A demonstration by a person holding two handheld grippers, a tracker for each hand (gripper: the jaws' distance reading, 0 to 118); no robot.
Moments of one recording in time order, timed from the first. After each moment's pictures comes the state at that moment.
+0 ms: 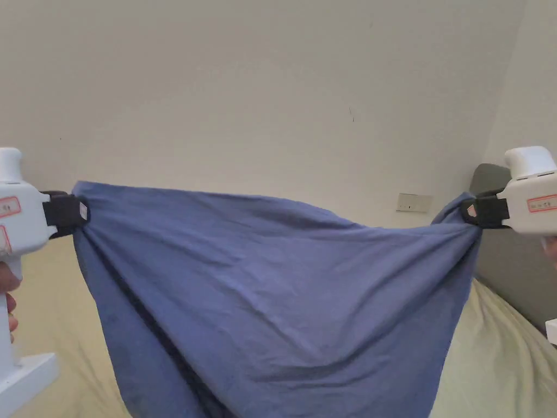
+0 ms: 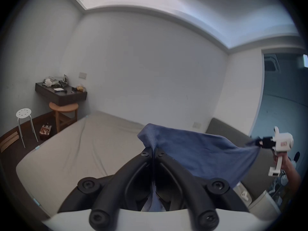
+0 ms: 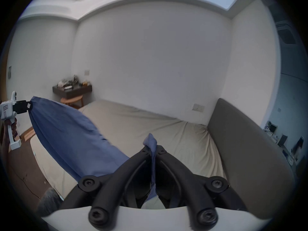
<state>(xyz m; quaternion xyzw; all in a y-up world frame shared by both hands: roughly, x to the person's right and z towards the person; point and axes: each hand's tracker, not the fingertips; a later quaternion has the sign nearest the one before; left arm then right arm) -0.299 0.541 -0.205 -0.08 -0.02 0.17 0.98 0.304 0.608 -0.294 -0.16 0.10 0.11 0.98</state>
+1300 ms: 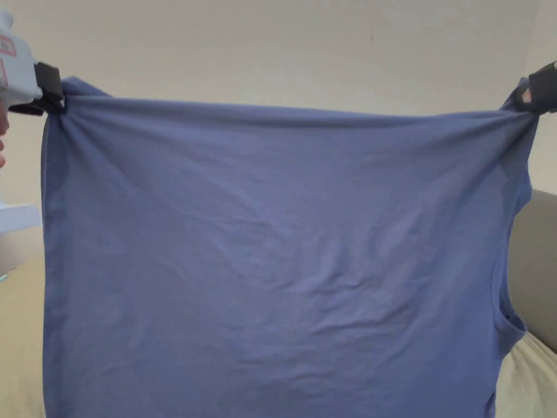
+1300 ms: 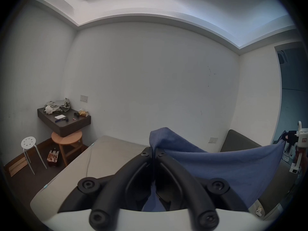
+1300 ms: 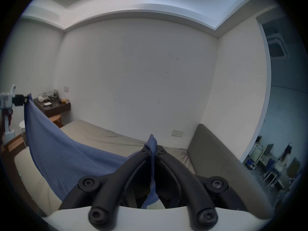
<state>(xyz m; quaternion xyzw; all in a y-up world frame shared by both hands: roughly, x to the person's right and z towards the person) -0.320 0.686 -0.434 -0.07 0.03 0.11 0.99 0.310 0.751 -0.454 -0.10 0.02 0.14 0.98</state>
